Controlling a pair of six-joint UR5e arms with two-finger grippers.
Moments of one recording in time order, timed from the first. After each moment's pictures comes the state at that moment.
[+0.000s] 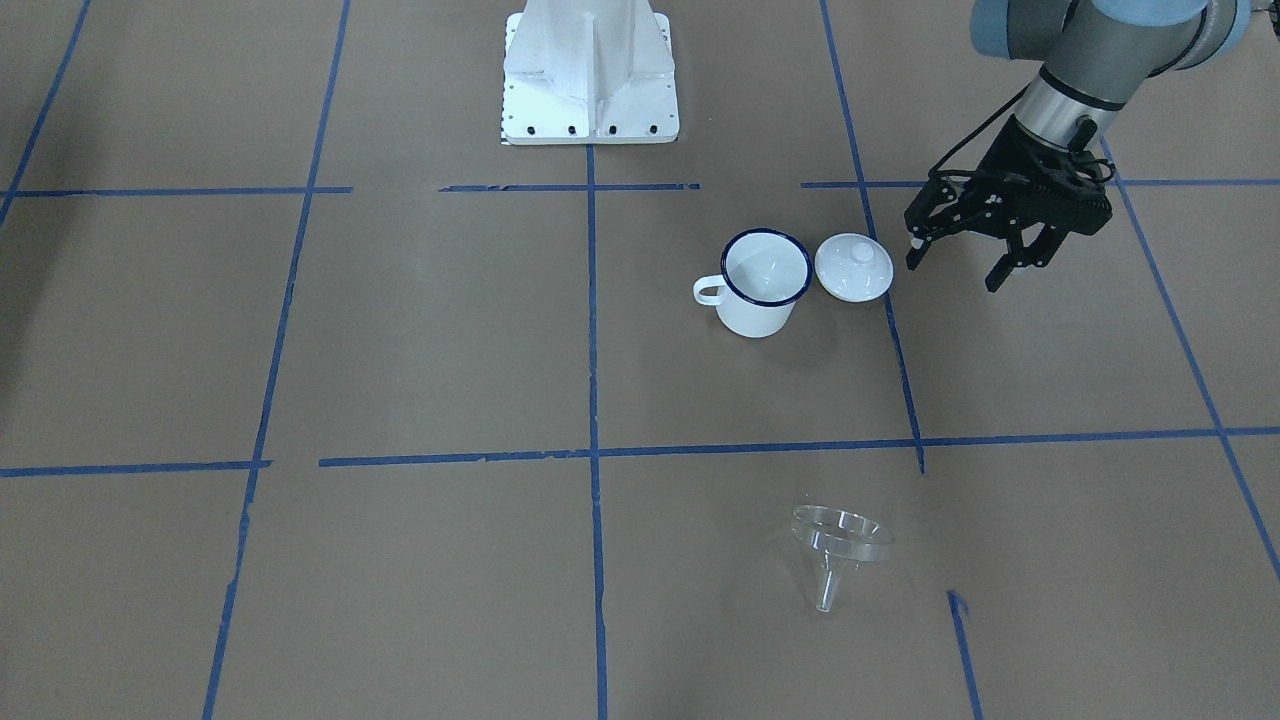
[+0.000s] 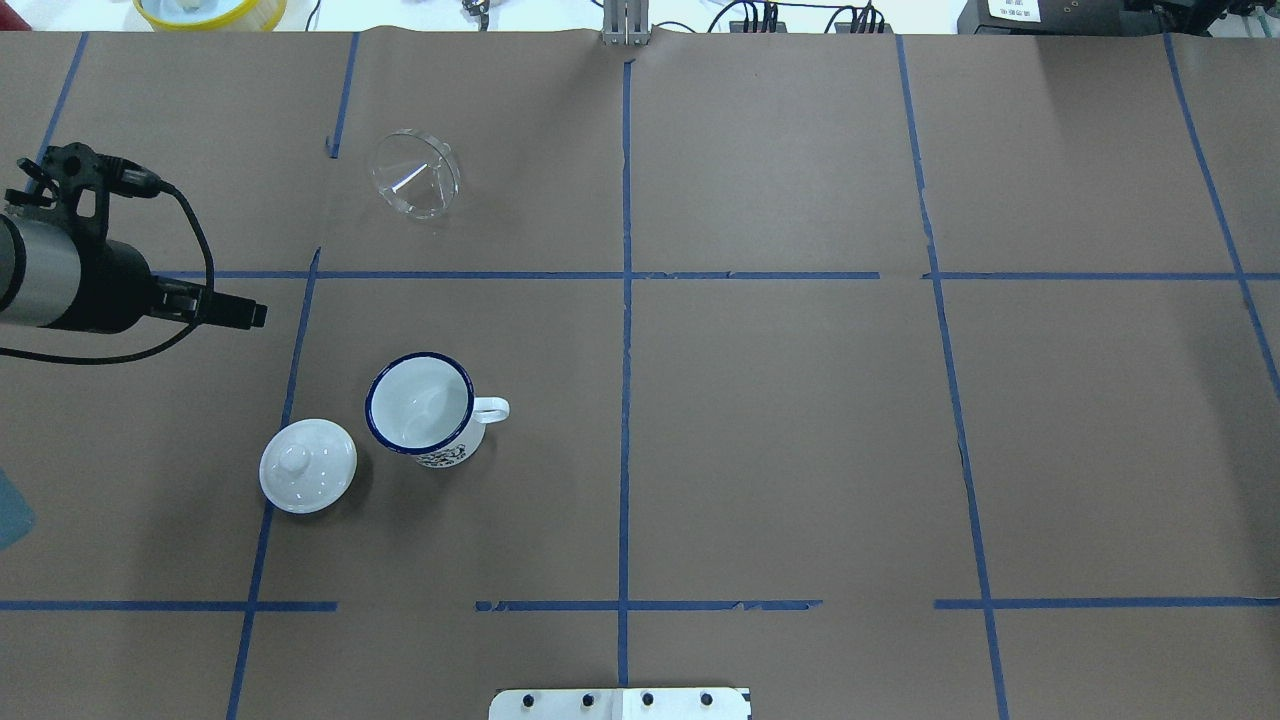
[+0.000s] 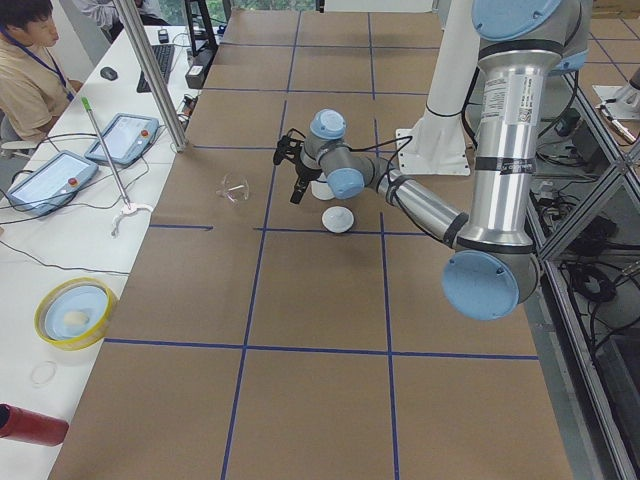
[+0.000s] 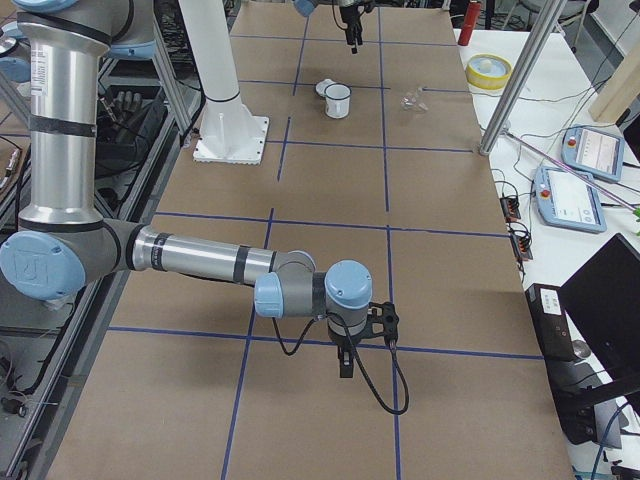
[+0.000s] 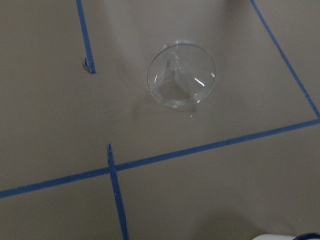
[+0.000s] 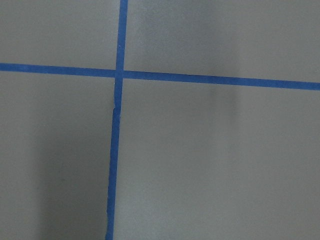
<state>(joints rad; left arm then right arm) -0.81 -1.60 -2.03 -2.01 -1.95 -0.84 1.56 -1.68 1.56 -1.39 2.29 0.01</state>
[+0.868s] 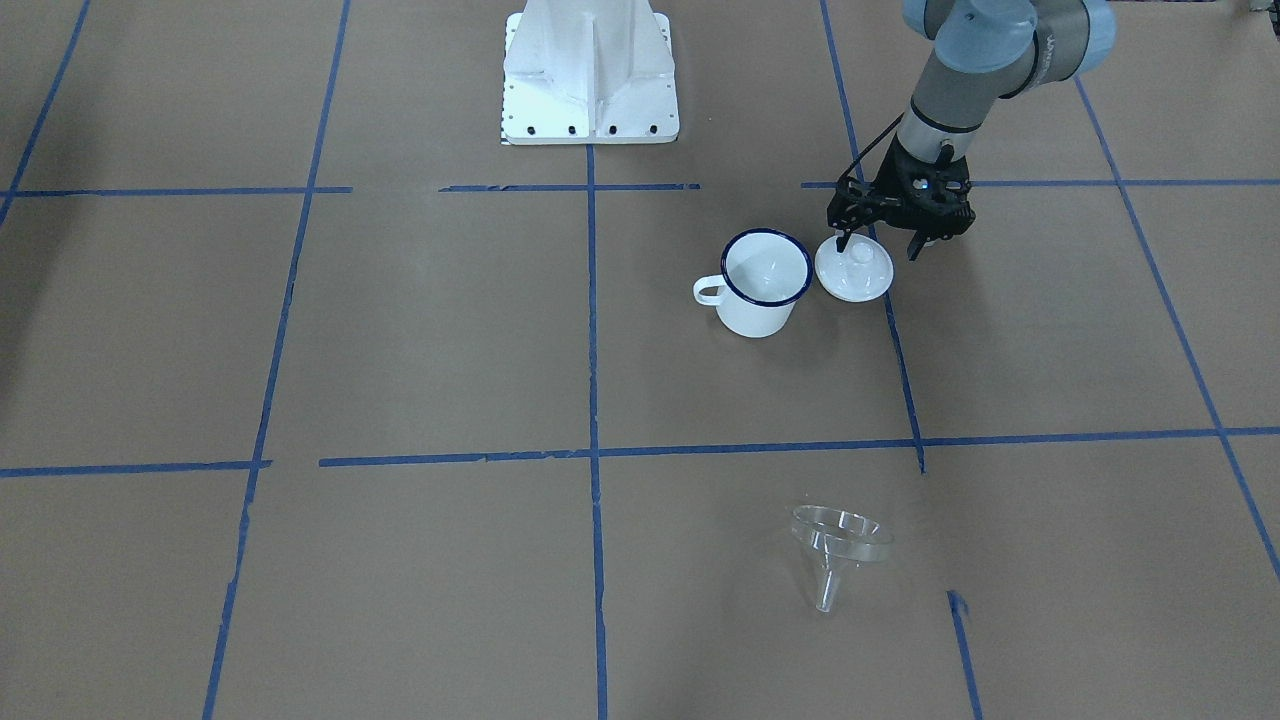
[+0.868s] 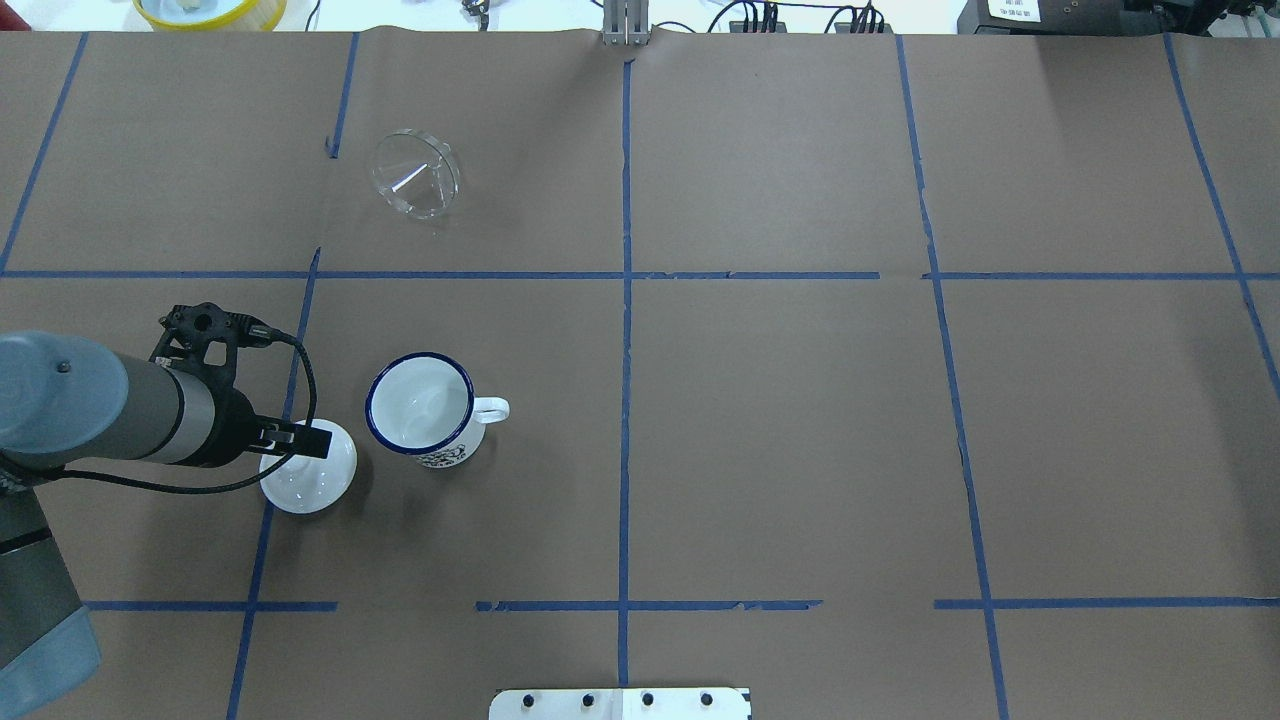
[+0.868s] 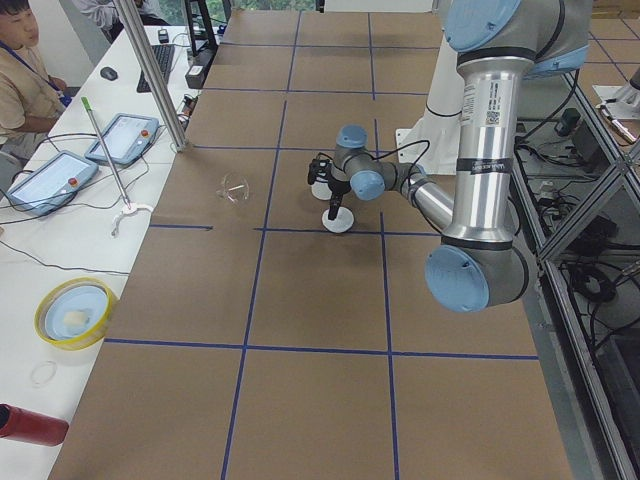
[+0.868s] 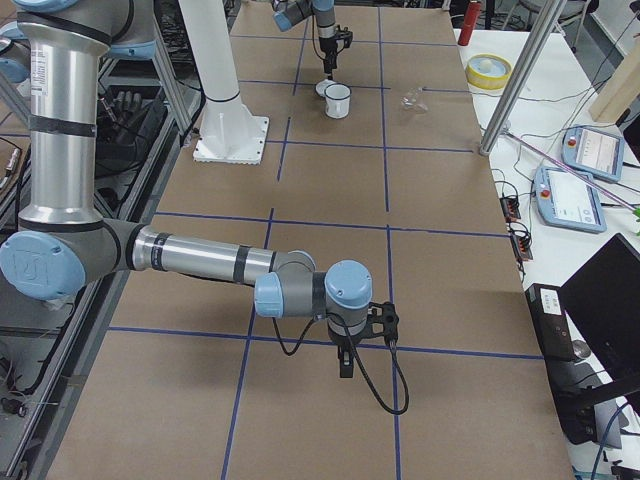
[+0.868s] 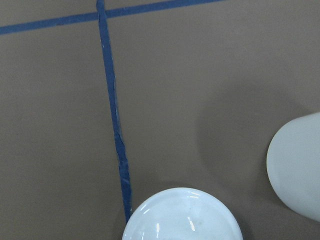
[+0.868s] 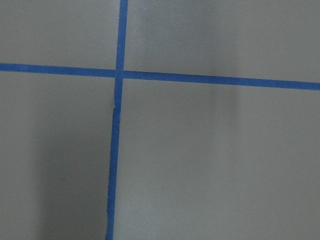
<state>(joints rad) -0.55 -1.60 -2.00 -1.92 -1.82 -1.04 1.56 -1.68 1.56 -1.39 2.29 0.01</state>
